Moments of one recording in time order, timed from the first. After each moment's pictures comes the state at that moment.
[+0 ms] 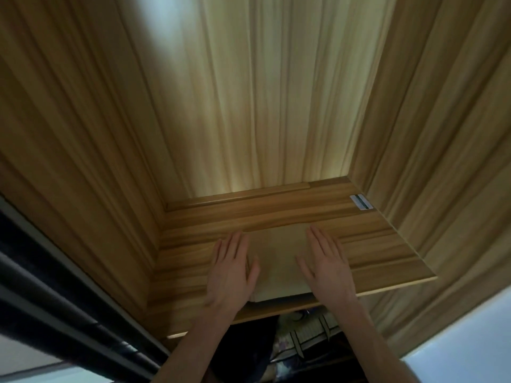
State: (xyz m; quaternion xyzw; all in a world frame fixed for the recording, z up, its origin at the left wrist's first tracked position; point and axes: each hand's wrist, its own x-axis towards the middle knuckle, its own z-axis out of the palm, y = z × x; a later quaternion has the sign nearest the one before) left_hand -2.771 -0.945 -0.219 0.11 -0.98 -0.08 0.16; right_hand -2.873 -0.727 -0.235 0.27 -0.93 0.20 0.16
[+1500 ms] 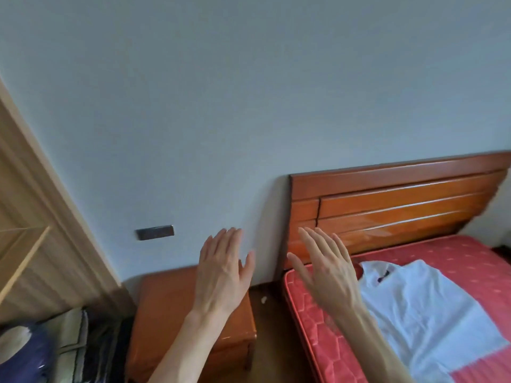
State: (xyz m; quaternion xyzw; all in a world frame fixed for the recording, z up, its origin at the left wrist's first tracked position) left_hand -2.350 -0.612 -0.148 -0.61 -0.72 -0.31 0.09; right_hand -2.131 -0.533 -0.138 -0.46 -0.84 -0.06 0.27
